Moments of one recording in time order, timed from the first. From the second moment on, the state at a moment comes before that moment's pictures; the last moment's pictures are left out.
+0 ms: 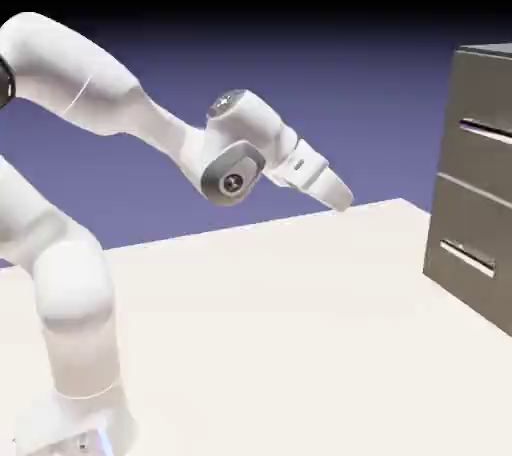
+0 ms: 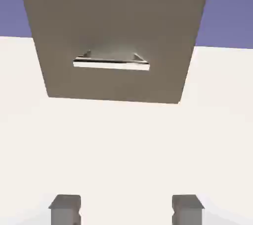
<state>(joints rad) 0.06 -0.57 -0.04 -2.78 -0.05 3.03 0.70</state>
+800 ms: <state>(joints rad) 0.93 -0.63 -0.81 -2.28 -1.02 2.94 -0.16</state>
